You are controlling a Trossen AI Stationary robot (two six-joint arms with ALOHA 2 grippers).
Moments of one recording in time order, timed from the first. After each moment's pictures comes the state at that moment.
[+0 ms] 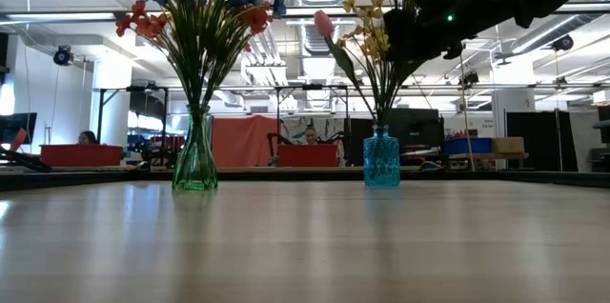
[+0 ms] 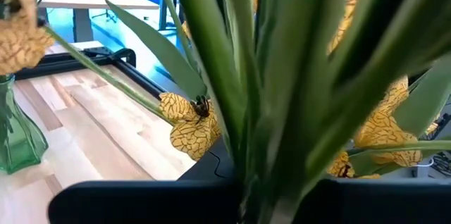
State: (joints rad) left arm -0.64 1.01 0.46 0.73 -0.91 0.01; right arm -0.13 1.23 0.54 0.50 0.71 -0.05
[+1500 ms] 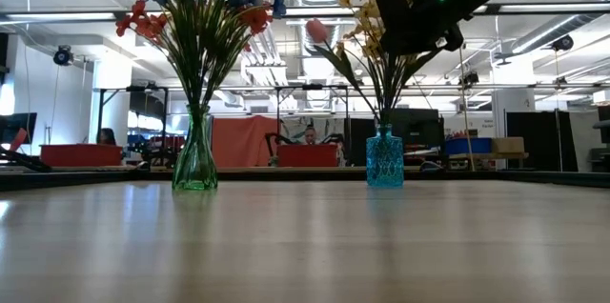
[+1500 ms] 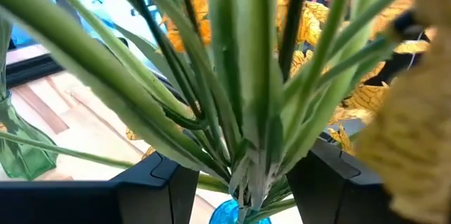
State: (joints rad) left arm -0.64 1.01 0.46 0.69 -0.91 -0.01; right arm -0.13 1.21 0.73 0.11 0.73 0.20
